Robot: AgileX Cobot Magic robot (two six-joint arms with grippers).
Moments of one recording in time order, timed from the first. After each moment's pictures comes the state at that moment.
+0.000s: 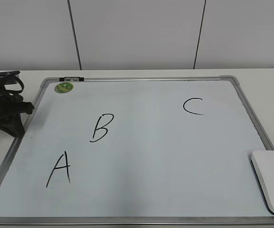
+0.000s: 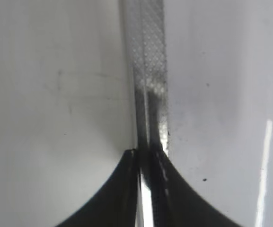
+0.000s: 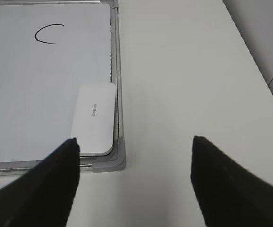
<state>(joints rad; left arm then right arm) 0.00 2.10 -1.38 -0.19 0.84 0.14 -0.03 -0.02 -0.50 -0.08 1.14 -0.02</state>
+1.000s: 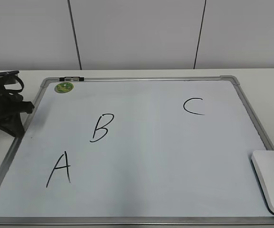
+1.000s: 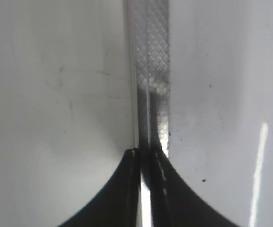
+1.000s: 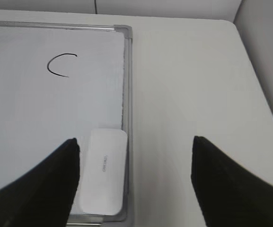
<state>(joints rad) 0.00 2.10 -1.38 -0.21 0.85 0.13 -0.03 0.45 -0.65 -0.01 0.86 -0.09</state>
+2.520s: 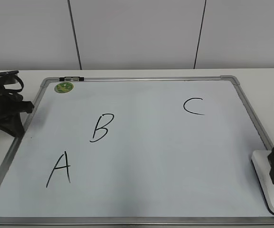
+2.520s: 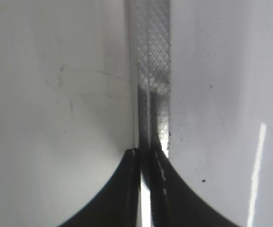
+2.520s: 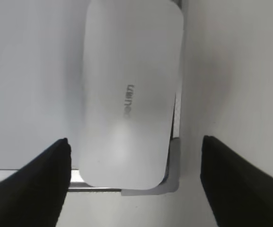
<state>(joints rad) 0.00 2.10 -1.38 -0.21 0.85 0.13 0.16 1.38 -0.69 -0.11 0.76 0.18</state>
